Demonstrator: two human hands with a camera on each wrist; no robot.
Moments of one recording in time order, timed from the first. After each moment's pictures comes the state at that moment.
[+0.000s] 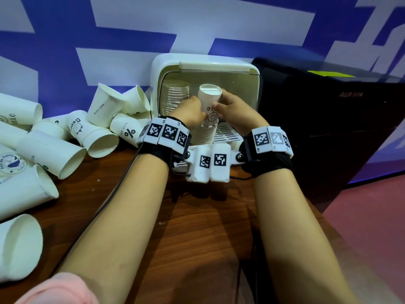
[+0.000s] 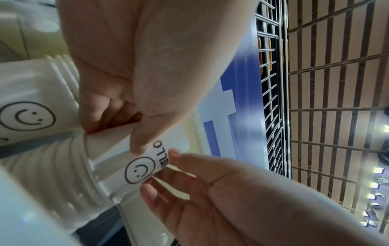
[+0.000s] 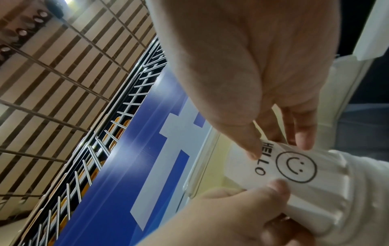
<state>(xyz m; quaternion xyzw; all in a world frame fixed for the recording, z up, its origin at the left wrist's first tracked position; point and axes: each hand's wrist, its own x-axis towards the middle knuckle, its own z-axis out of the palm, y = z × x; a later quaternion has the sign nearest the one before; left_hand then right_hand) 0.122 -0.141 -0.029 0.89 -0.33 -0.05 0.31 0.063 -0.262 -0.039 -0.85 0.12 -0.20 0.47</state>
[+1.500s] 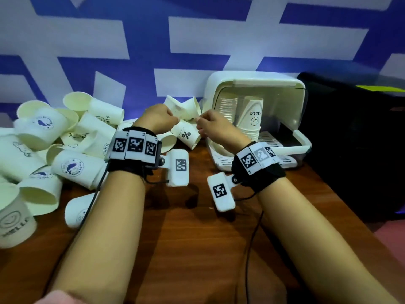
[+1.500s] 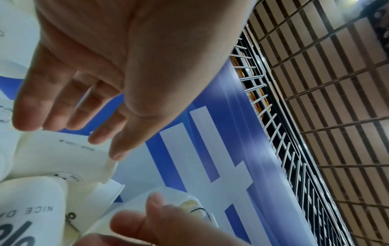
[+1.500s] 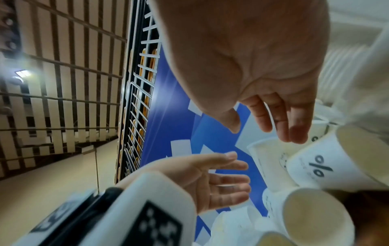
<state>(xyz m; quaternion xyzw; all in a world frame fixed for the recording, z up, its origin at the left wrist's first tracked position) 0.128 0.041 -0.008 0.93 -0.17 0.00 0.31 0.066 -0.102 -0.029 -0.87 0.06 -0.14 0.47</state>
